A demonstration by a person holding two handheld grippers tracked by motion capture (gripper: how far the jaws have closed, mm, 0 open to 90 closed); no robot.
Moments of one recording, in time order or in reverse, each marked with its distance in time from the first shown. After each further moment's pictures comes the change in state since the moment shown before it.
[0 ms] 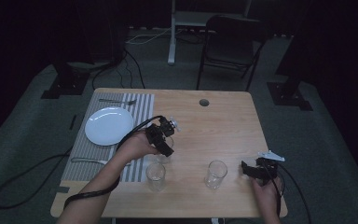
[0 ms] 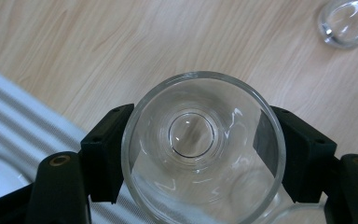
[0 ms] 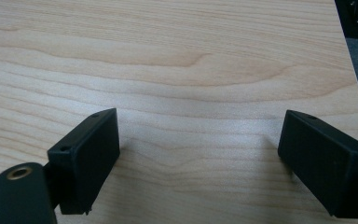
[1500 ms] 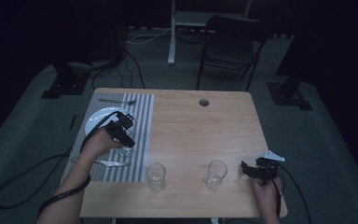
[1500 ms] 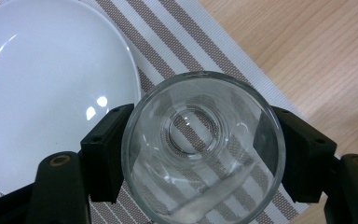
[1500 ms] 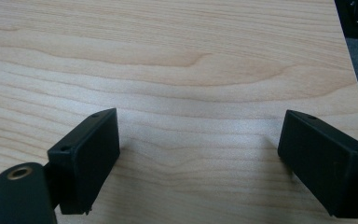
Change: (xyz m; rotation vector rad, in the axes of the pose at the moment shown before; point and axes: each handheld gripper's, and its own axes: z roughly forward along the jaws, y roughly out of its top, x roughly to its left) left arm 0.086 -0.097 0.007 0.089 0.116 -0.284; right arm 0.000 0.000 0.000 0.001 0.000 0.001
